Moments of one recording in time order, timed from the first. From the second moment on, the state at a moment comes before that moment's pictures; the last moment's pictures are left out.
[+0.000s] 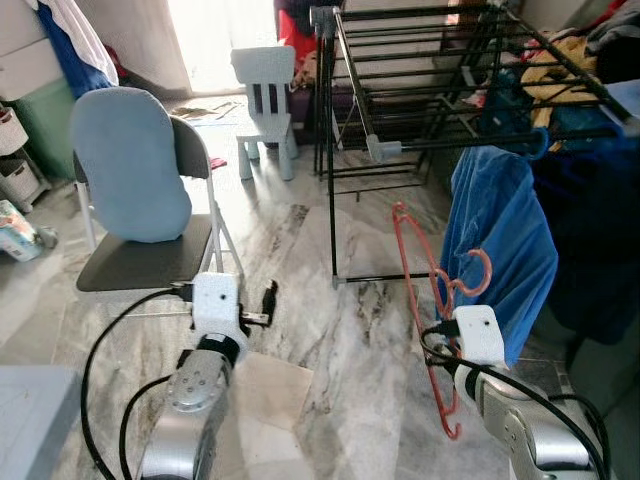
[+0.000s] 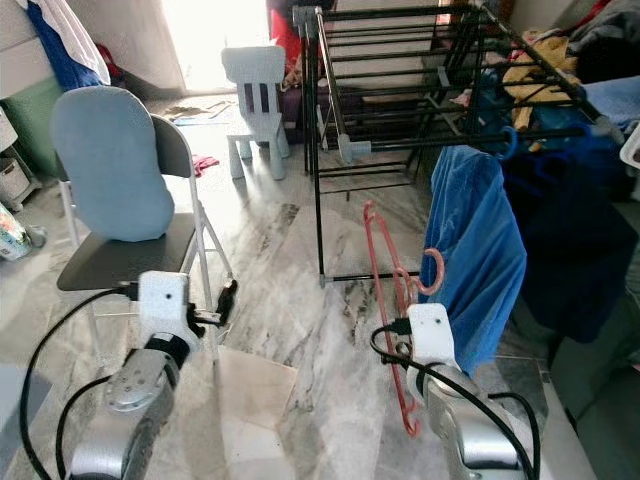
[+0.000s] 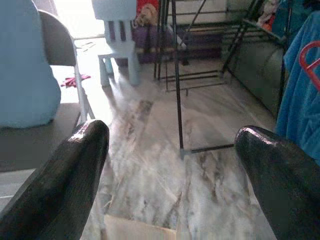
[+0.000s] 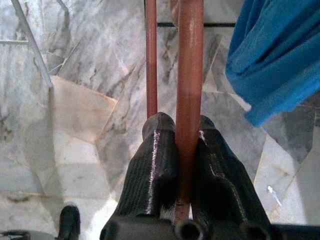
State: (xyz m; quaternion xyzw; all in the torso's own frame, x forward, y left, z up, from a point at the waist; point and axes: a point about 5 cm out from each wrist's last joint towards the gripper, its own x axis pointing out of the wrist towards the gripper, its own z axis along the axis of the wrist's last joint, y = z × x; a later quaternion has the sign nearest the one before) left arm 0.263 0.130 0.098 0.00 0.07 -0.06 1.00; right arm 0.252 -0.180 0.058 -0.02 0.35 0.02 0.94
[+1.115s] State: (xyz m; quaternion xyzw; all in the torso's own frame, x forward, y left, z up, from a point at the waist) left arm 0.263 0.131 0.091 0.00 0.09 -0.07 0.99; right arm 0.260 -0.171 0.057 -0.03 0.34 0.03 0.94
